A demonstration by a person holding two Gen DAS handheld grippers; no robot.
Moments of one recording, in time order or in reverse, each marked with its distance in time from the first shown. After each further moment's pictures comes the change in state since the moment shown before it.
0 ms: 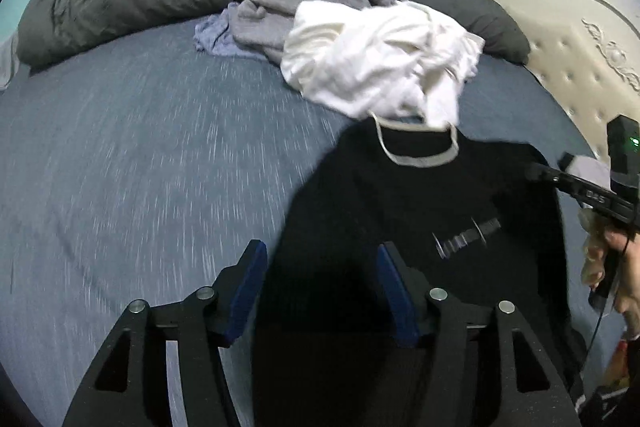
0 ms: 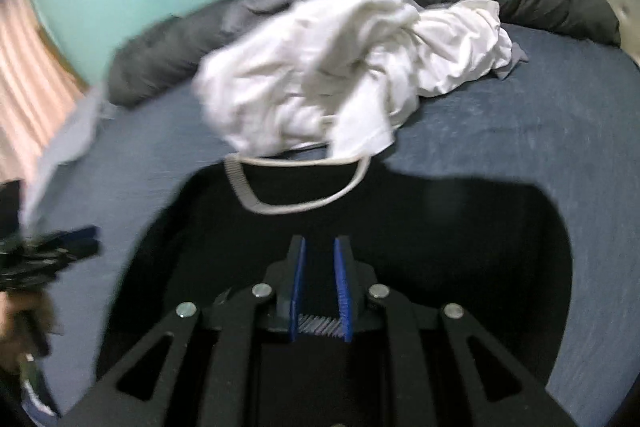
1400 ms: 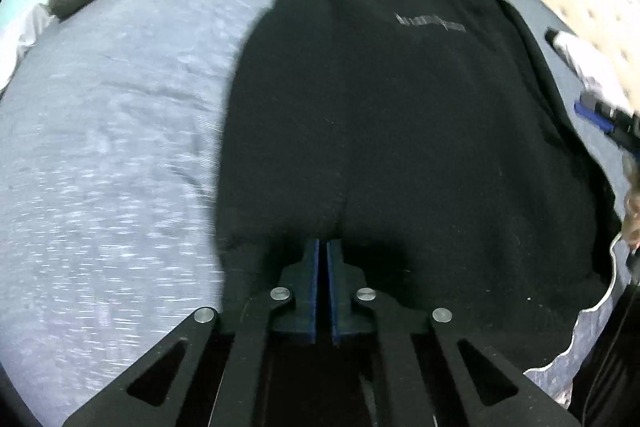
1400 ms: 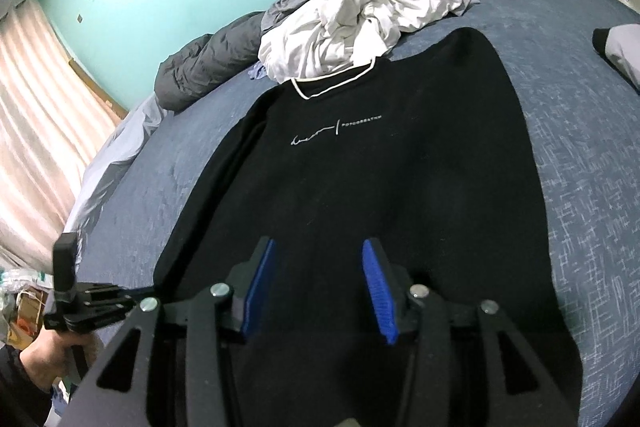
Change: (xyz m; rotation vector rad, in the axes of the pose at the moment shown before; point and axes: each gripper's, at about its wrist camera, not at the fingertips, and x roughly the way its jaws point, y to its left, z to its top) left arm -0.068 -0.024 -0.201 0.049 0.145 0.115; right arm -0.106 0.019 -0.190 0.120 -0.070 0.096
